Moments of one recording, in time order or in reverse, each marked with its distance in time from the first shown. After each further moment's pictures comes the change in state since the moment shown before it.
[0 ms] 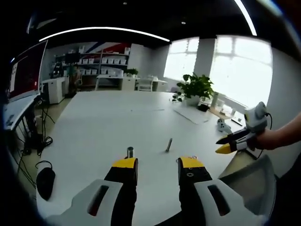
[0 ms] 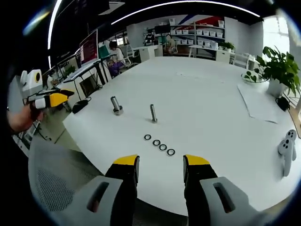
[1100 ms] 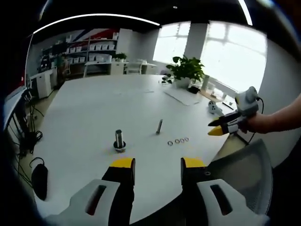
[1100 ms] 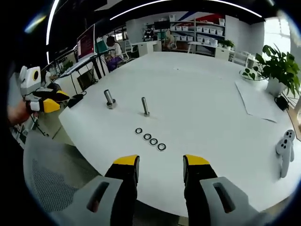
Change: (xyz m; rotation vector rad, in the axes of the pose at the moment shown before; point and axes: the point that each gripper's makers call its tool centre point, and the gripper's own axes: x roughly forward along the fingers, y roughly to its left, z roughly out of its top) left arm 0.007 -0.014 -0.034 0.030 0.160 -0.094; right arm 0.004 -0.017 -0.018 -0.008 0.044 -0.022
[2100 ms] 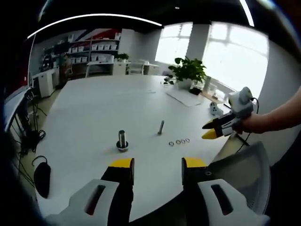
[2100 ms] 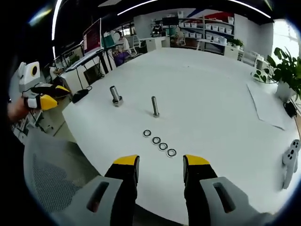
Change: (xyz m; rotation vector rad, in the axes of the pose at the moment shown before) left arm -0.011 0.004 0.004 -0.011 -0.011 0.021; right arm 0.023 0.020 0.012 -0.069 0.050 0.066
